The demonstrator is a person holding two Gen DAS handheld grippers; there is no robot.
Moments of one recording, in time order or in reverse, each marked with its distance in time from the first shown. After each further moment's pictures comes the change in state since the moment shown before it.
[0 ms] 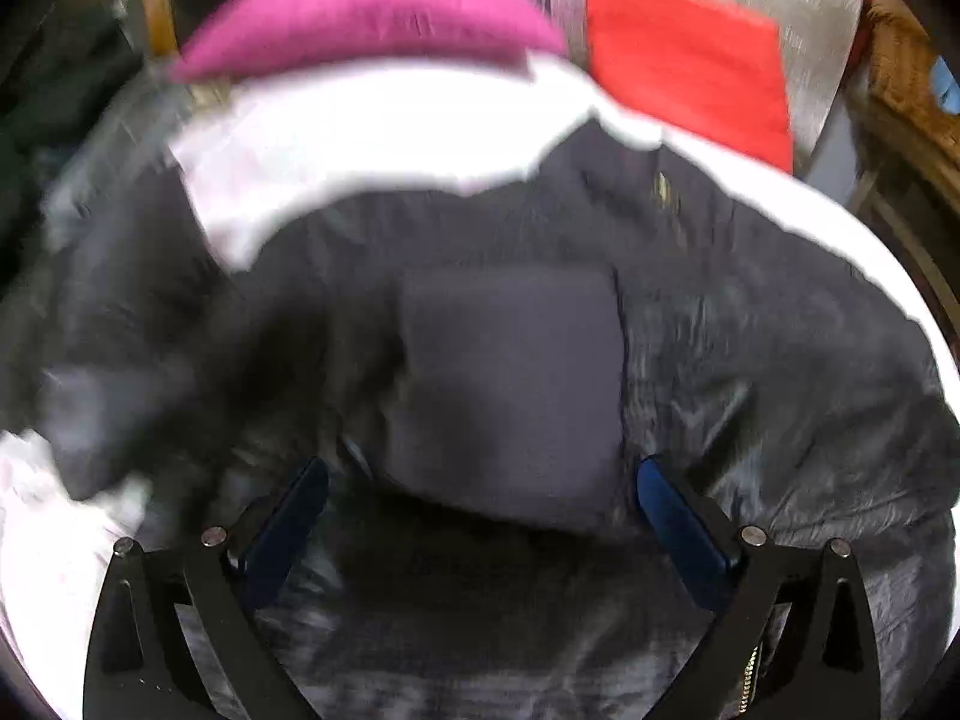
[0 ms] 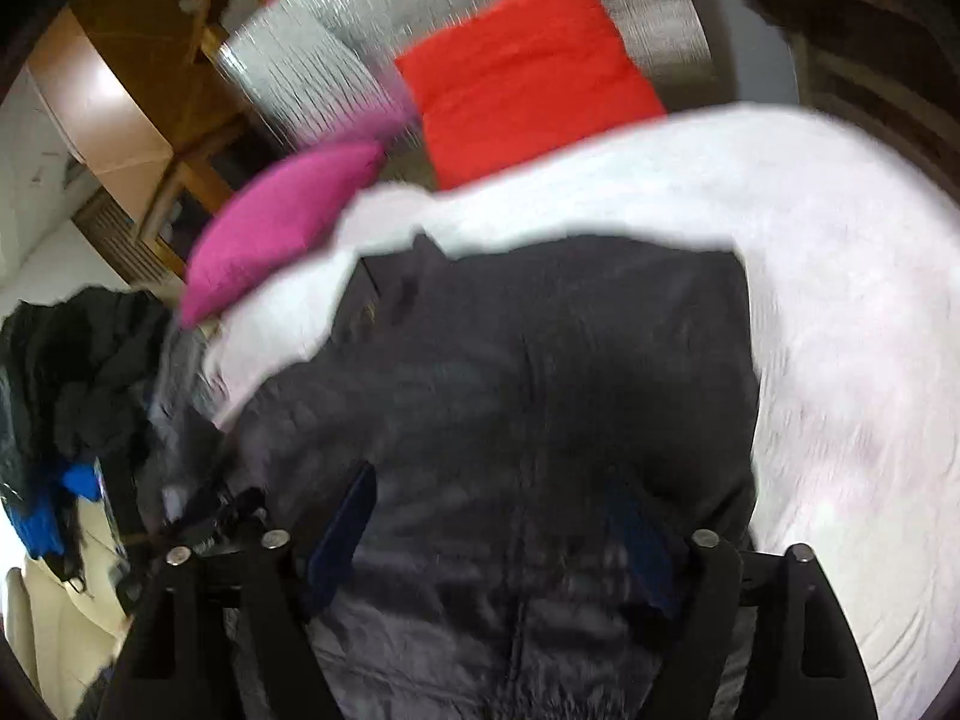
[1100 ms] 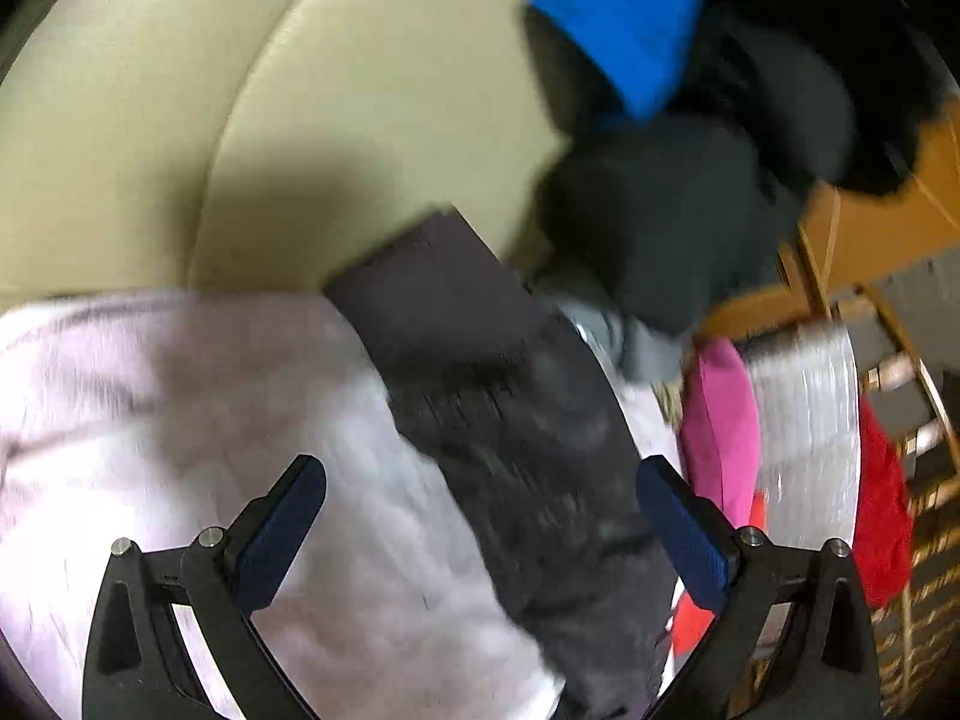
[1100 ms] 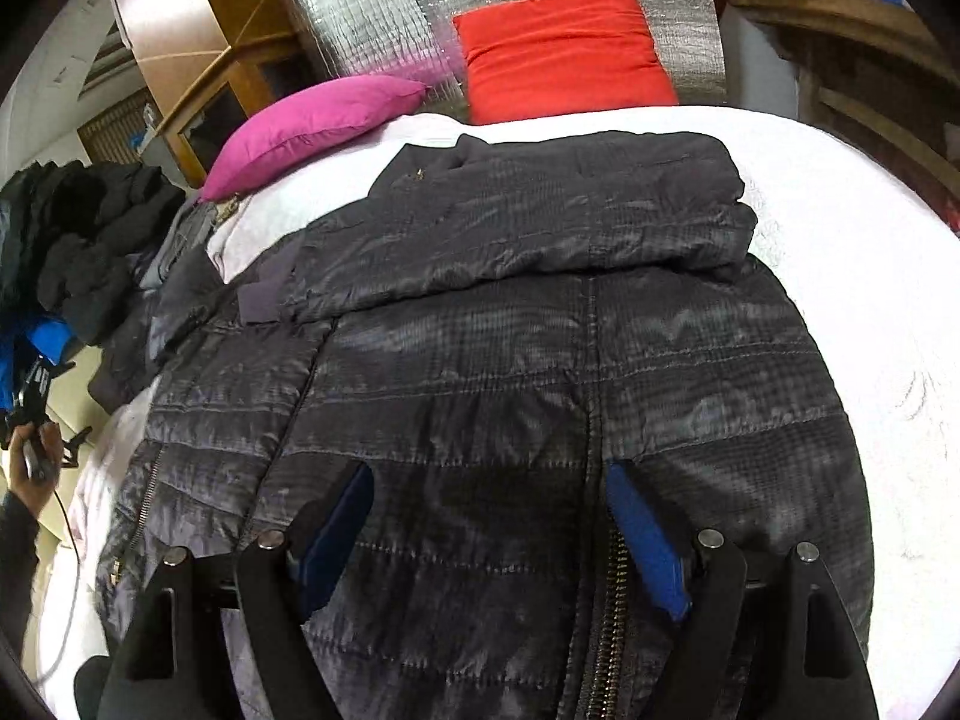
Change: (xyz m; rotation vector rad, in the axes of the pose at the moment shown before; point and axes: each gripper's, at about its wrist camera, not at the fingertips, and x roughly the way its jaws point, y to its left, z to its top) left arm -0.105 0.463 -0.093 -1.173 -0.384 -0.281; right arm -0.045 0.051 -0.146 -0.189 -0.080 -0.094
